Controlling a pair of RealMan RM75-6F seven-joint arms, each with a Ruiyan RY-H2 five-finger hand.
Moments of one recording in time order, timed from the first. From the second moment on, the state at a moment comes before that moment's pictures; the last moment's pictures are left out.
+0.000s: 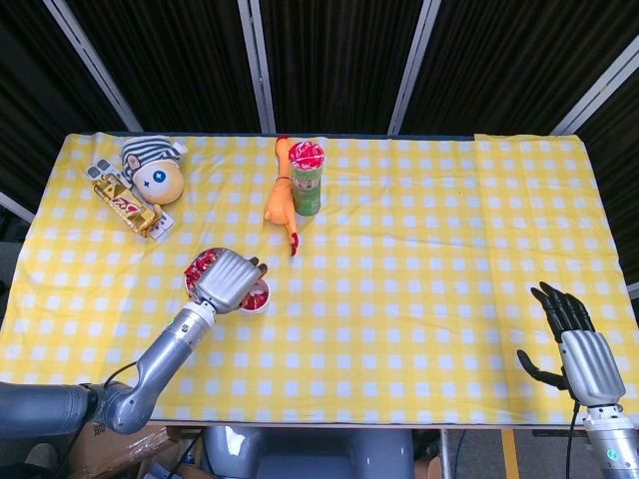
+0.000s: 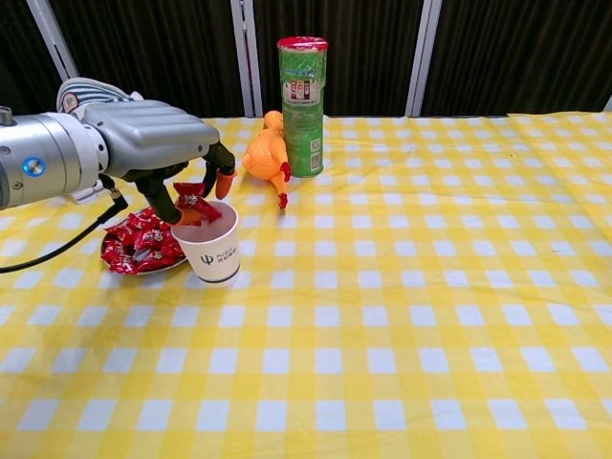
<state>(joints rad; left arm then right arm) -0.94 -1.44 -0.08 -1.73 0.89 1.03 0.83 0.10 -1.06 0.03 -1.69 -1.55 1.44 0.21</state>
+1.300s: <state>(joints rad) -0.85 -1.35 -0.03 -1.65 0.68 1.08 0.85 0.10 -1.06 0.03 -1.70 -1.55 1.44 0.21</state>
